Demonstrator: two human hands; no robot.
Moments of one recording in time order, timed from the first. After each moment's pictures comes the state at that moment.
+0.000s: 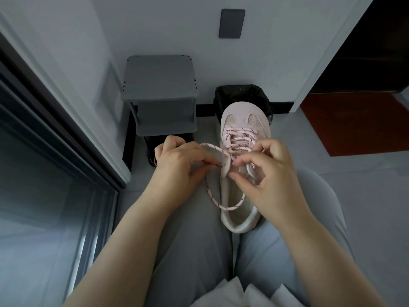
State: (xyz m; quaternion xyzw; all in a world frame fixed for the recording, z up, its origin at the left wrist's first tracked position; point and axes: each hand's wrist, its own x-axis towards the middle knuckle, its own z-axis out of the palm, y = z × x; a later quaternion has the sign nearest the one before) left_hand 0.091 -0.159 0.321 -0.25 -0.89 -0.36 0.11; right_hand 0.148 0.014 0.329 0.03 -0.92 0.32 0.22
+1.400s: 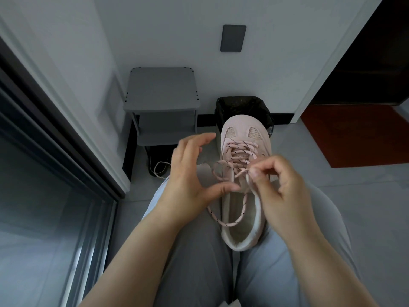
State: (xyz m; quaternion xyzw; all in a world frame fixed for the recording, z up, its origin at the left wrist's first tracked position) left_hand 0.096 -0.143 0.327 -0.23 -0.82 -0.52 0.08; right_hand 0.147 0.020 0.332 -0.04 -0.85 0.49 0.19
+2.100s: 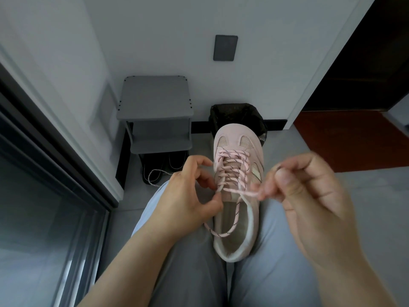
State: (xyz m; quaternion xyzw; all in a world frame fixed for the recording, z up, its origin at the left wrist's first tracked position) left_hand 0.099 -0.137 0.322 -0.23 -0.84 -0.49 0.01; right_hand 0.166 0.030 0.378 0.10 -0.69 0.70 0.16
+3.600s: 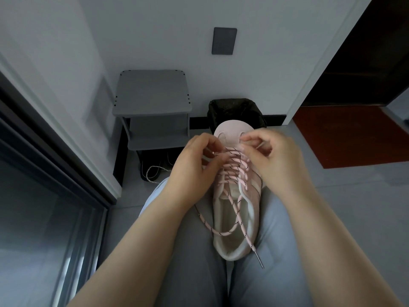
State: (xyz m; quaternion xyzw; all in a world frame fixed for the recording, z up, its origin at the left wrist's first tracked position) left_hand 0.062 -0.112 0.330 -0.20 -0.82 -0.54 0.03; right_hand 0.089 0.041 0.356 -0.06 -0.90 0.38 0.18
